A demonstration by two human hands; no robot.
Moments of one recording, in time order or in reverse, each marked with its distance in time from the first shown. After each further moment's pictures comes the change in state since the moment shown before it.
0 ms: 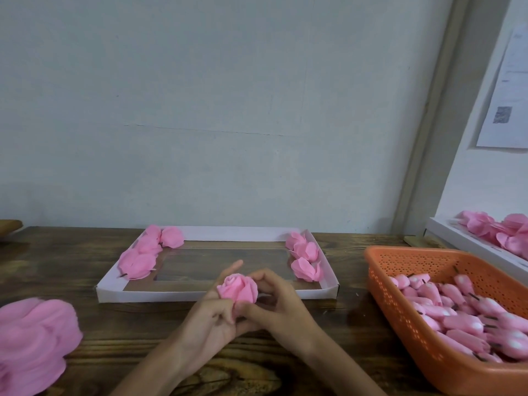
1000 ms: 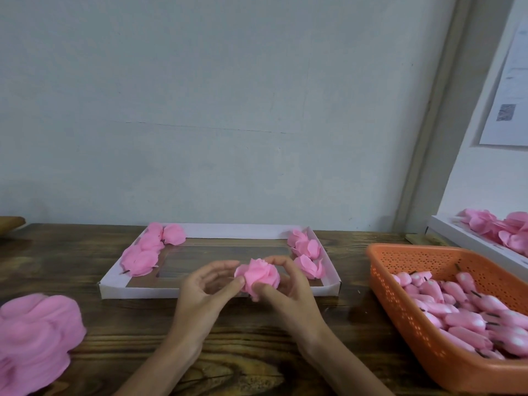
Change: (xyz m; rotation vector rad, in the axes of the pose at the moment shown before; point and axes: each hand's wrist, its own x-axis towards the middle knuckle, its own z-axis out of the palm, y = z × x) left_hand -0.001 0.008 0.000 0.645 0.372 0.437; right_hand 0.003 0.006 -0.003 0.168 0.209 0.023
